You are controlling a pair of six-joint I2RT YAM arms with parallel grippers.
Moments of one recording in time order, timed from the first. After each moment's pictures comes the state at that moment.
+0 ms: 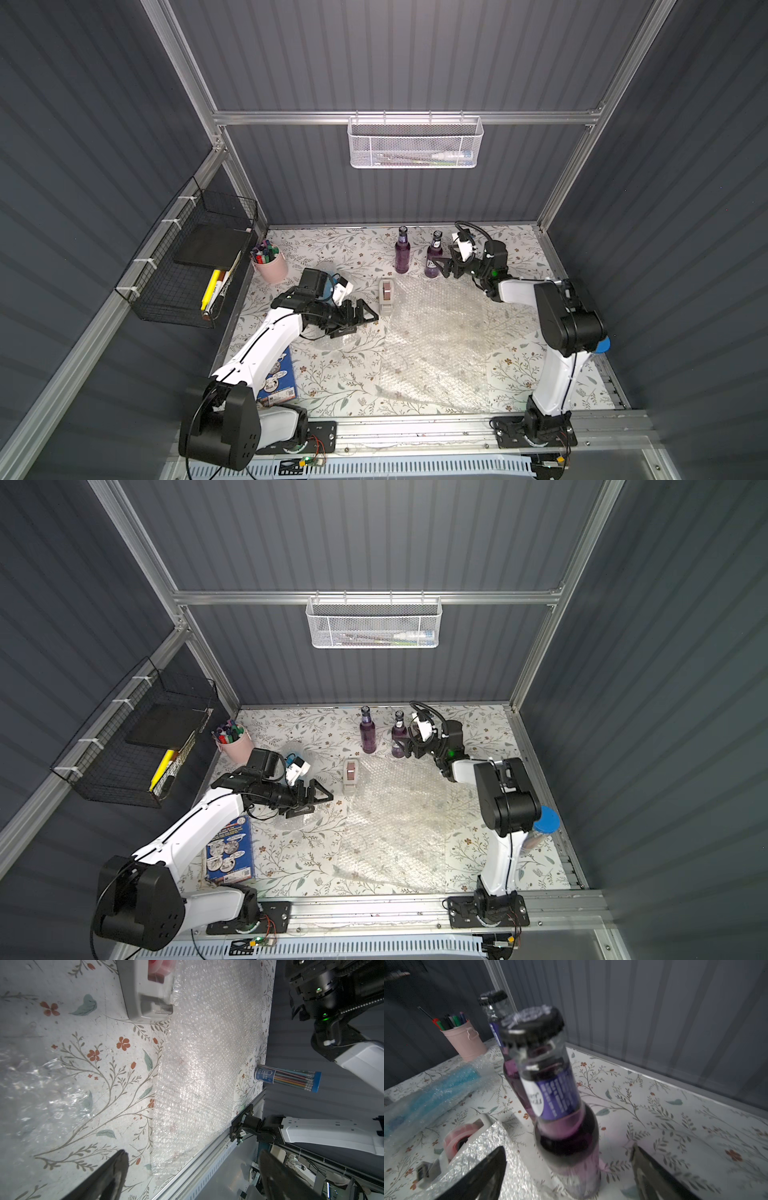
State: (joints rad) left arm -0.25 1.28 0.90 -0.74 0.76 -0.39; right arm 0.19 1.99 1.05 0.73 -0.65 0.00
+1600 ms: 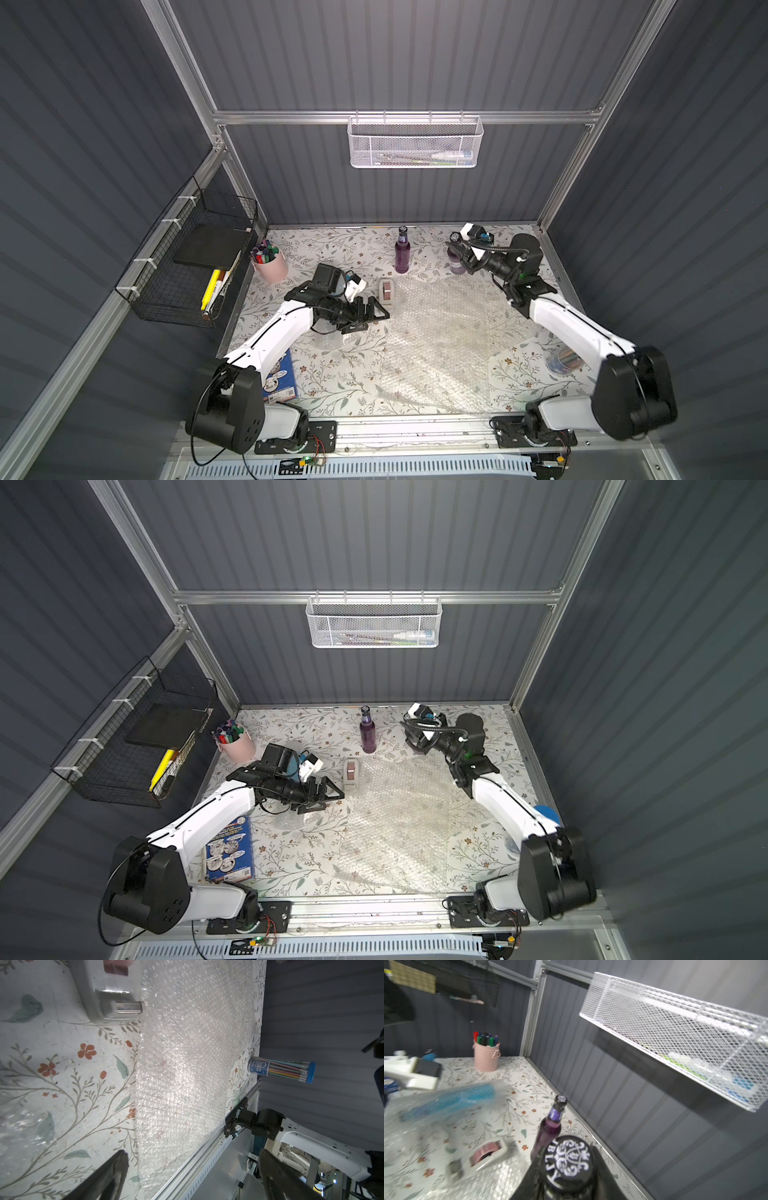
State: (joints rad) left arm -0.34 1.37 0.94 -0.66 0.79 -0.43; right arm 0.29 1.29 0.90 0.32 -0.55 -0.43
